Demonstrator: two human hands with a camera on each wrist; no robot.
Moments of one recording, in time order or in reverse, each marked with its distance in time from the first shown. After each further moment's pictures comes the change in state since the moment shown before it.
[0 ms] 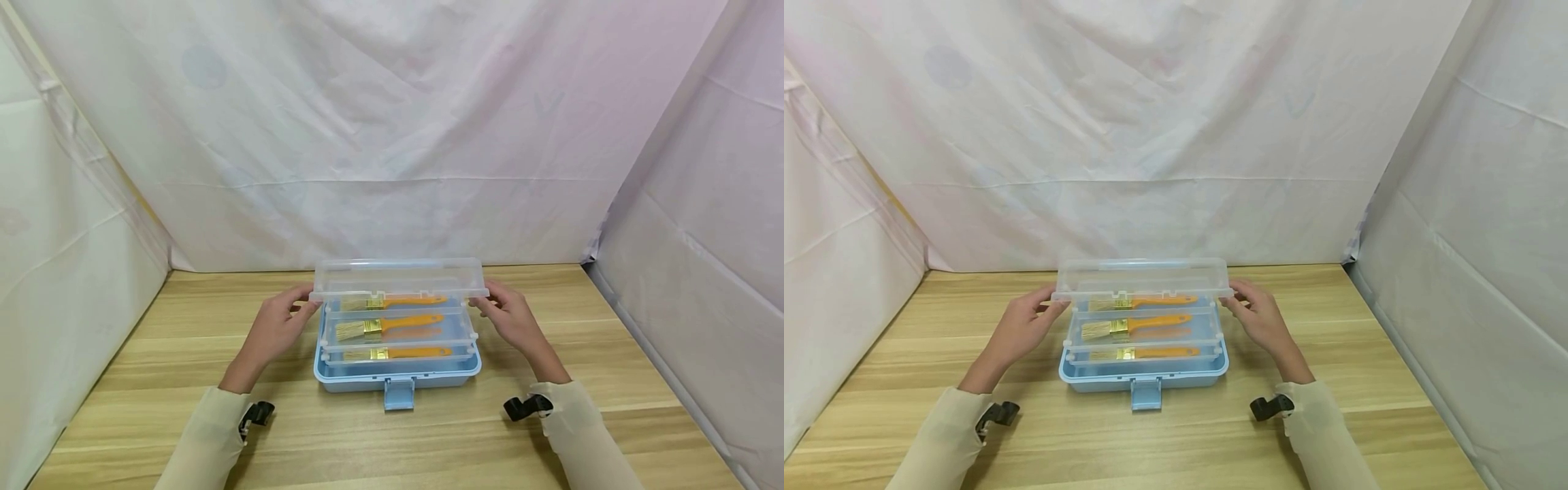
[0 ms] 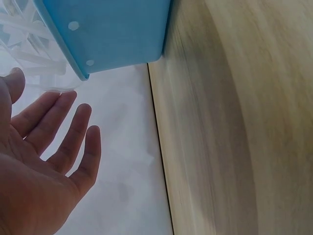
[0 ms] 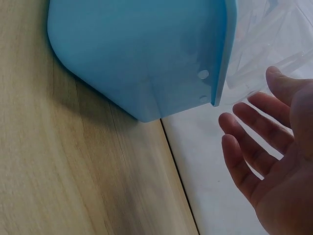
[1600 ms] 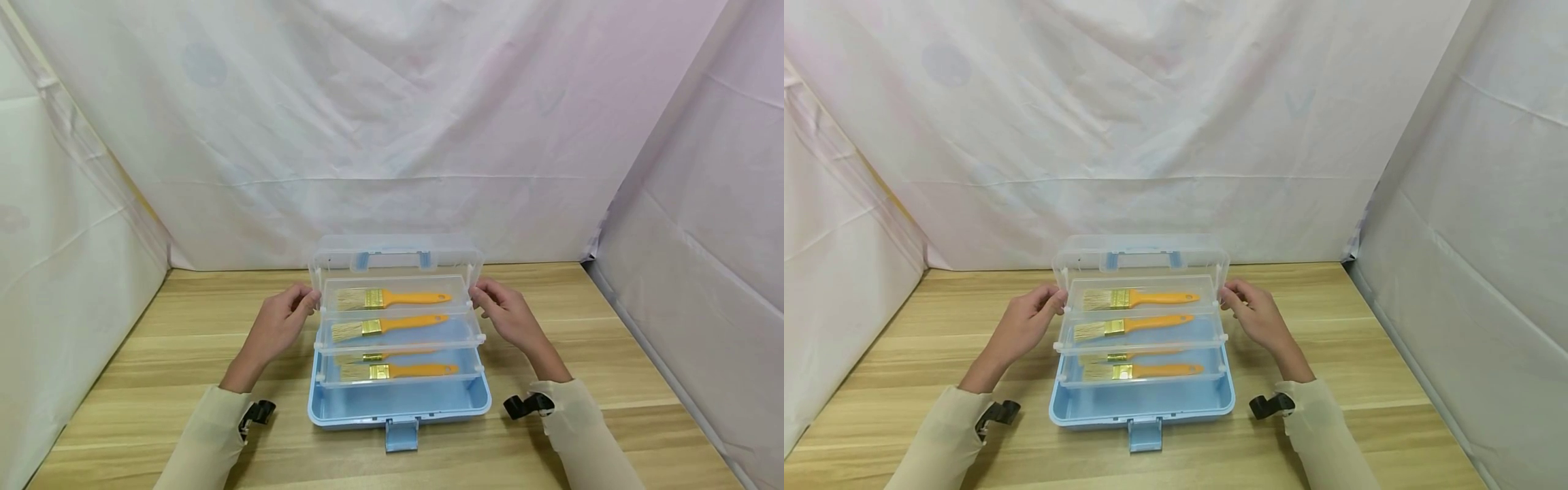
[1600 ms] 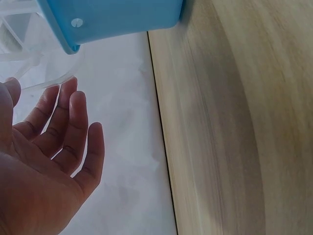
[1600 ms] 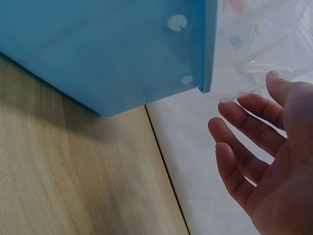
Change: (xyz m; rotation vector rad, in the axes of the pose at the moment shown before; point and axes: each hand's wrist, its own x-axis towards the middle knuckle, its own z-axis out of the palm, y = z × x) left_hand -0.001 0.003 0.002 -0.031 0.022 0.009; right_hand 0.000 -0.007 -0.003 -0.017 -0.038 0.031
